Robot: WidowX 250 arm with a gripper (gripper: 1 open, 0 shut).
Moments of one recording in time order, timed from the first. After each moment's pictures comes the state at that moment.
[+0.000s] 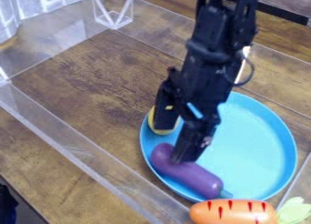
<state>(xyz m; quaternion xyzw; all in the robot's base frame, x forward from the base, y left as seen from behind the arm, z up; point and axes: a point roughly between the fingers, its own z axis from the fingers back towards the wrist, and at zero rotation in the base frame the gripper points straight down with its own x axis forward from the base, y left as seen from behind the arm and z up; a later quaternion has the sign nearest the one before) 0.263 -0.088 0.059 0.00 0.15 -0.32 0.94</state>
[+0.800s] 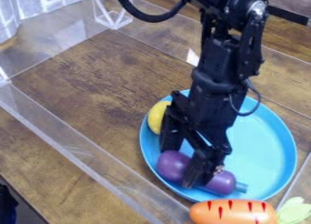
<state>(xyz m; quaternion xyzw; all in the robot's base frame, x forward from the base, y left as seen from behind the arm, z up) 0.260 -0.106 0.038 0.00 0.13 -0.29 0.95</state>
